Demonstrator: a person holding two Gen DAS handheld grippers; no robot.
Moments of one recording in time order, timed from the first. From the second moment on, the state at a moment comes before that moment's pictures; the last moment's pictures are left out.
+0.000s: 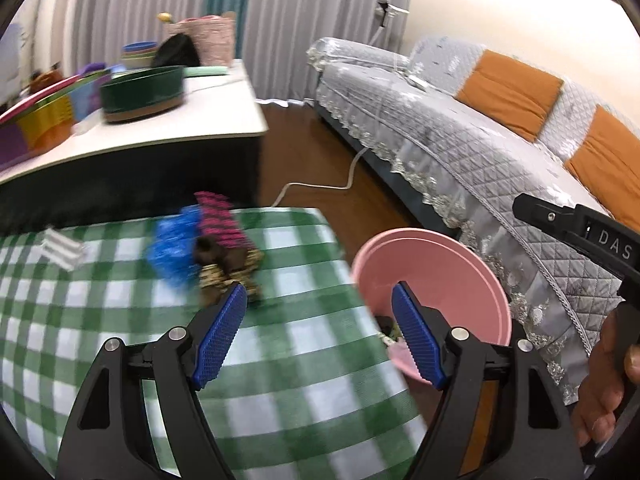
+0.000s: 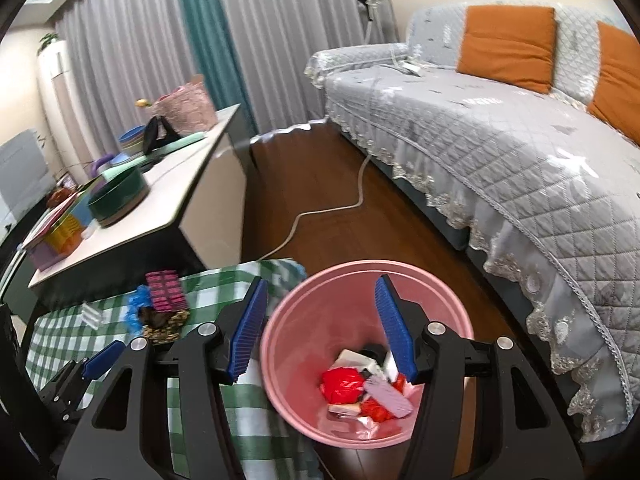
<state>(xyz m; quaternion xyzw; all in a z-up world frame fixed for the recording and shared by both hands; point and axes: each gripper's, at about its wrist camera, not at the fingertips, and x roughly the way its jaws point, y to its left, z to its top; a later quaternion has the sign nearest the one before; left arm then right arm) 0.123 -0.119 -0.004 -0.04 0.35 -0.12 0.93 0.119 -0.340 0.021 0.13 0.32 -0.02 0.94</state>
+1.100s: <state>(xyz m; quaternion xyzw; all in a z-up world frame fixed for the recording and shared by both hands) 0.151 0.040 -0.027 -0.10 0.32 -0.01 0.94 0.166 -0.197 -0.030 0.10 0.37 0.11 0.92</state>
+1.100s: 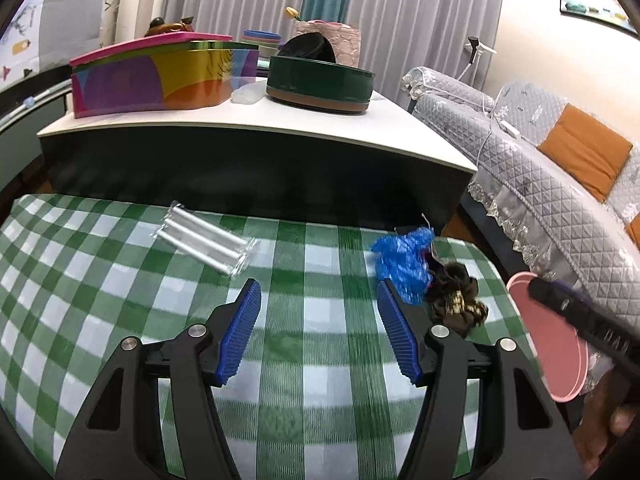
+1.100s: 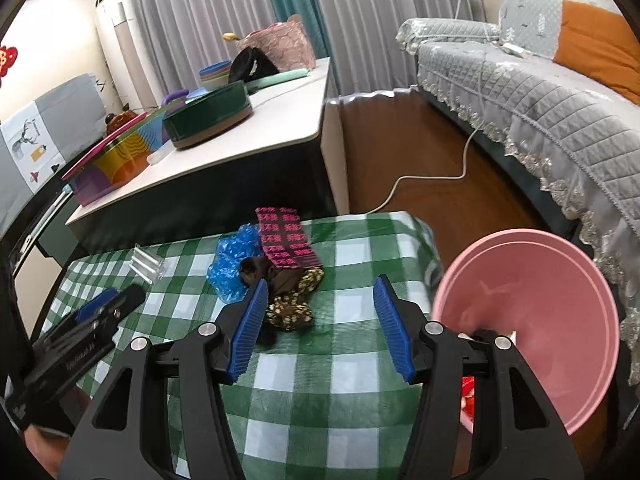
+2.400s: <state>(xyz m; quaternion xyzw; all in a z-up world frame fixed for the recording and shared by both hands) 0.200 0.014 -0.041 -0.14 0.38 -0.08 0.91 0.174 -0.164 -0.044 0.08 0.39 0.17 0.90</state>
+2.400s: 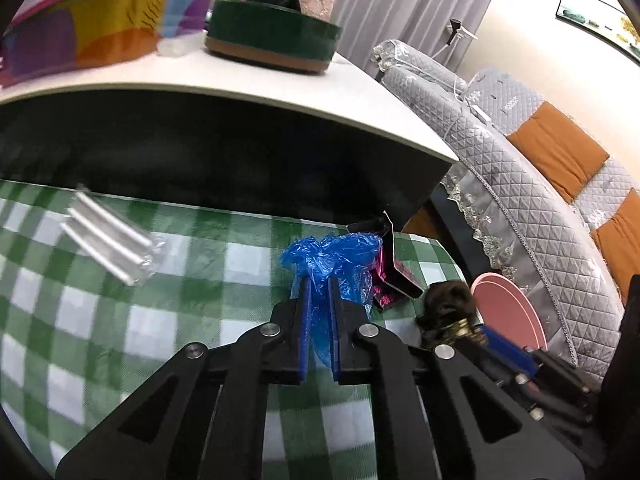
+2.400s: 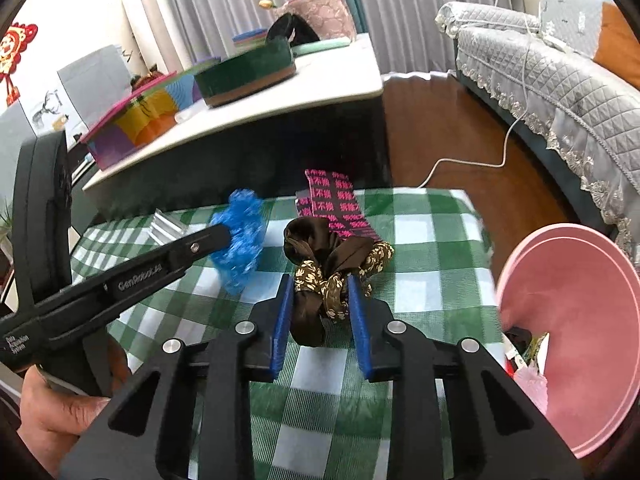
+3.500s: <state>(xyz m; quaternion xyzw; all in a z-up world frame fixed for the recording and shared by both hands) 0.089 -0.036 0.020 -0.08 0.32 -0.06 0.94 0.077 -0.251 0.040 0.08 0.32 0.09 0.94</state>
